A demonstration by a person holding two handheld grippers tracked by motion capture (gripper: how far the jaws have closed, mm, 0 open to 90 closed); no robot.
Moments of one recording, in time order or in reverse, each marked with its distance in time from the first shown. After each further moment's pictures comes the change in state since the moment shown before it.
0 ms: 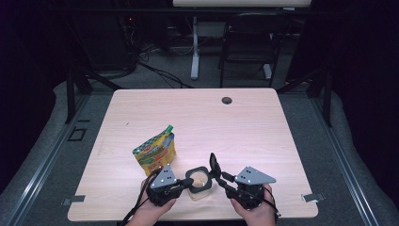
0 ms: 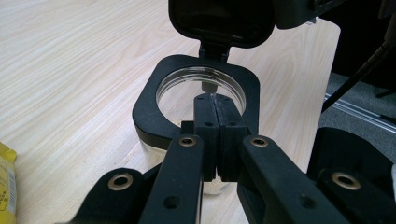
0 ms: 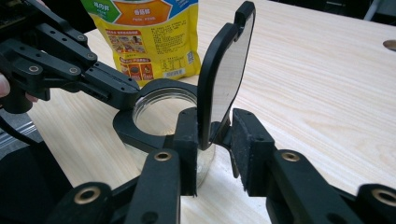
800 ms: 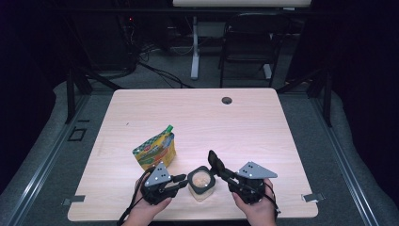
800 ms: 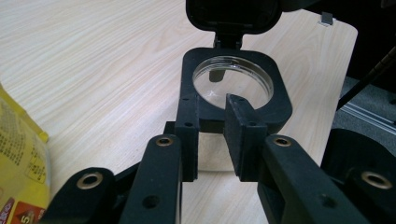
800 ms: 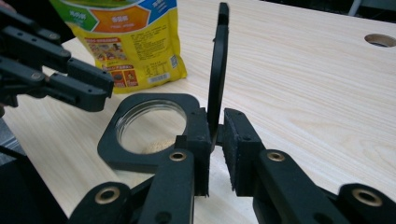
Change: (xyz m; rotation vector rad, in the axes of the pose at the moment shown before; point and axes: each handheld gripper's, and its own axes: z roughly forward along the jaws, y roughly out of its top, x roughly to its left) left arm 0.009 -0.003 -0.012 0.005 0.046 -0.034; right arm -0.010 0.006 0.004 -0.005 -0.043 0.045
